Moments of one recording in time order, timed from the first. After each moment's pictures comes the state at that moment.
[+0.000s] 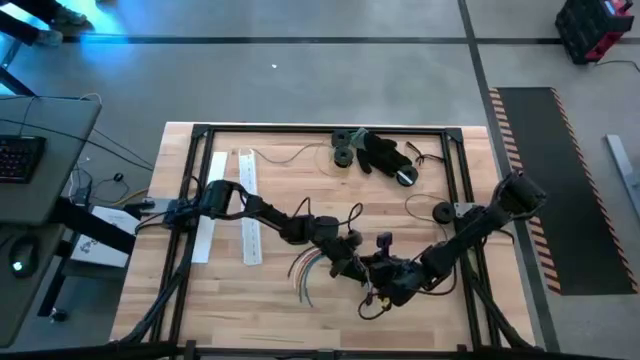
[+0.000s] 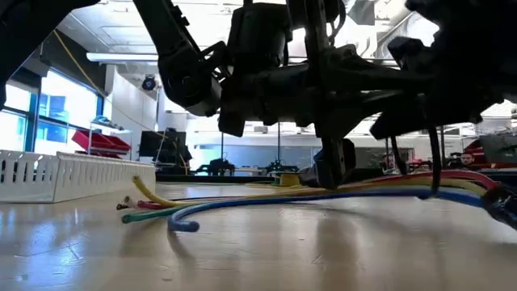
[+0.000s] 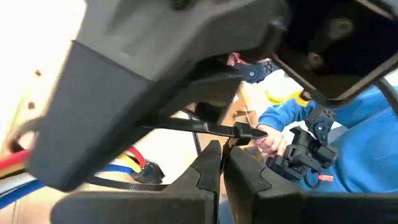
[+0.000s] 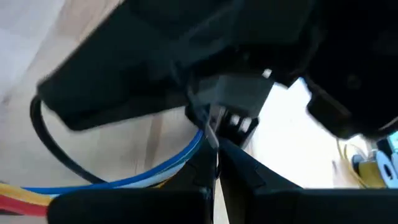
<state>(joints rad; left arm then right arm) -0.13 2.31 1.27 0.91 0.60 -0.96 0.66 1.66 0.80 -0.10 0.77 0.10</state>
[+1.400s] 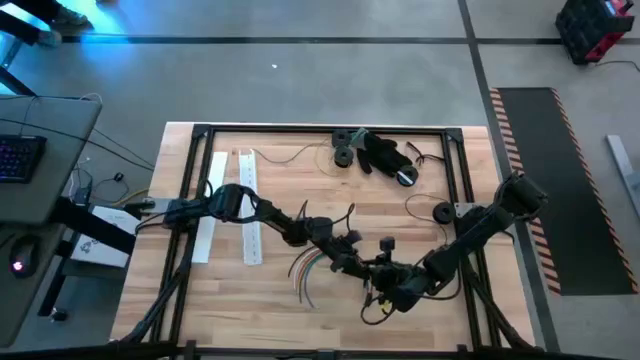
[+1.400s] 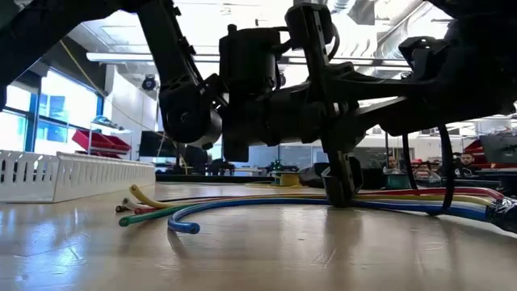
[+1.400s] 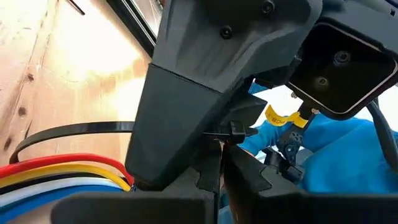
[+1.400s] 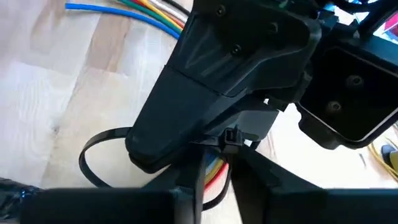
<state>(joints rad) -0.12 2.44 1.27 1.18 0.58 -1.14 0.70 1.66 0.81 -0.10 0.75 0.27</state>
